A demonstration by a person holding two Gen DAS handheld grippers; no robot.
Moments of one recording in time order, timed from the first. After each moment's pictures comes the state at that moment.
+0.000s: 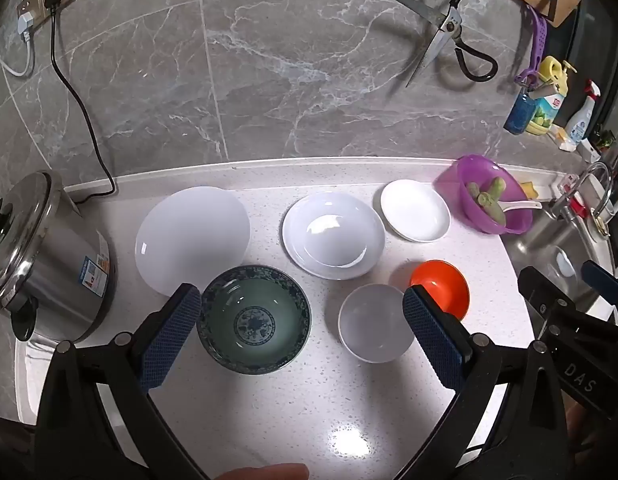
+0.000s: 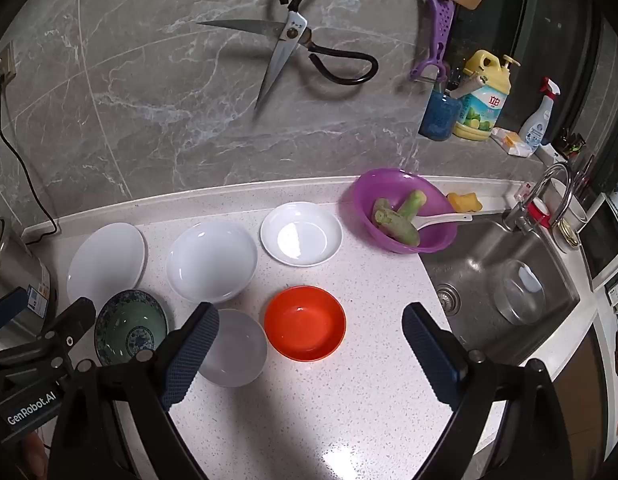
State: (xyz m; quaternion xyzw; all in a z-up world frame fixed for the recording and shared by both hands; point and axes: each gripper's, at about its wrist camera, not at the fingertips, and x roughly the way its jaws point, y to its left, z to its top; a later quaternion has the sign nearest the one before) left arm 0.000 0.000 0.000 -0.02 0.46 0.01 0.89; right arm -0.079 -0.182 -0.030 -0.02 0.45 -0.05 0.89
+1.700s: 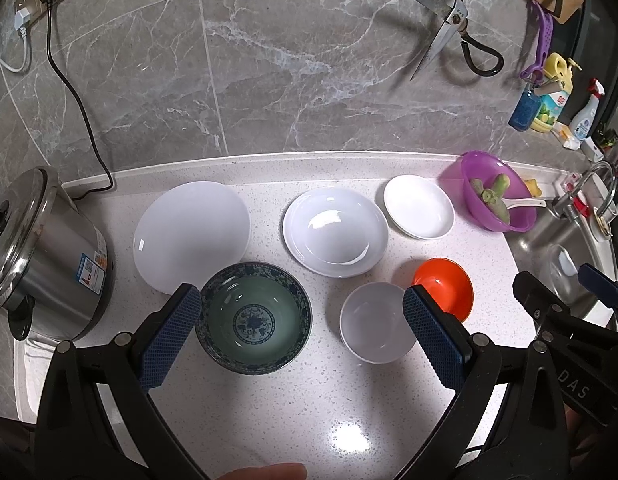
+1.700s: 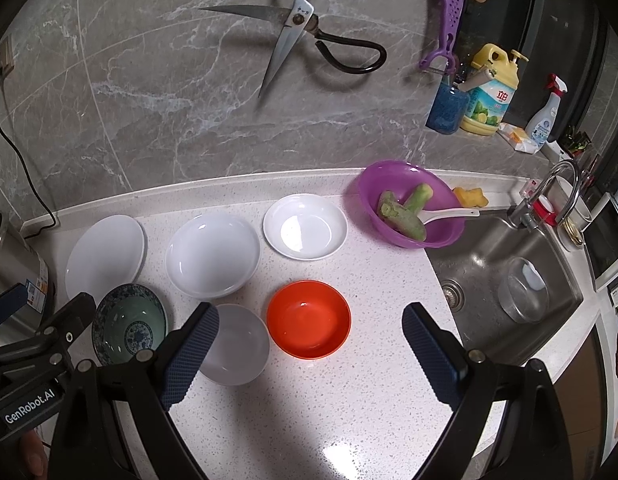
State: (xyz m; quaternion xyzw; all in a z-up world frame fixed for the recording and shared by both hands) left arm 0.007 -0.001 -0.014 -0.02 0.46 0.01 0.89; right arm -0.071 -0.180 -0.036 -0.02 0.46 -0.04 0.89
